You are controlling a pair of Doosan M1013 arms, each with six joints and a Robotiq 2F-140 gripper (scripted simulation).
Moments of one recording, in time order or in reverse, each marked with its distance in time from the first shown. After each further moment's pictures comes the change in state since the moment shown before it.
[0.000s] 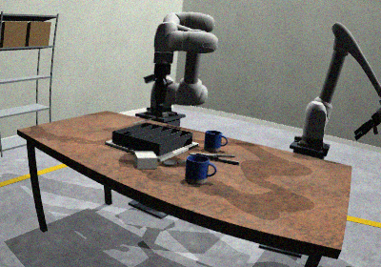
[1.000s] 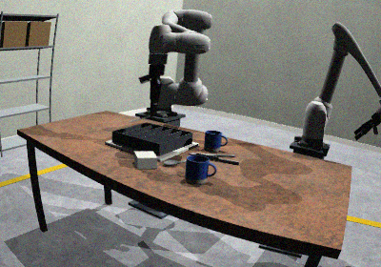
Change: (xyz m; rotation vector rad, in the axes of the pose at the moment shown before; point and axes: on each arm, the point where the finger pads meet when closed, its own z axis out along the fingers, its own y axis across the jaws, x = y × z) left arm 0.000 0.000 0.000 0.000 0.000 0.000; right arm 0.009 0.064 0.007 0.004 0.001 -0.001
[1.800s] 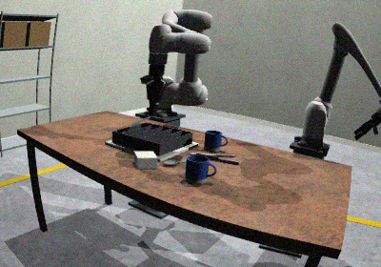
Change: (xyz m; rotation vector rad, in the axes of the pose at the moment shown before) left arm 0.000 0.000 0.000 0.000 0.000 0.000; right arm 0.001 0.000 0.000 -0.002 0.004 -0.471
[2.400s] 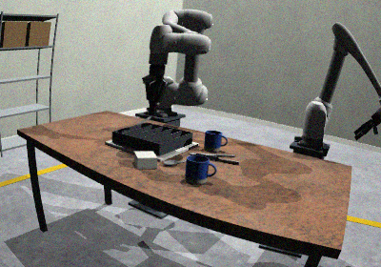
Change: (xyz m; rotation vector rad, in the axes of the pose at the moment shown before) left arm 0.000 0.000 0.000 0.000 0.000 0.000; right arm 0.000 0.000 0.000 0.006 0.023 -0.196
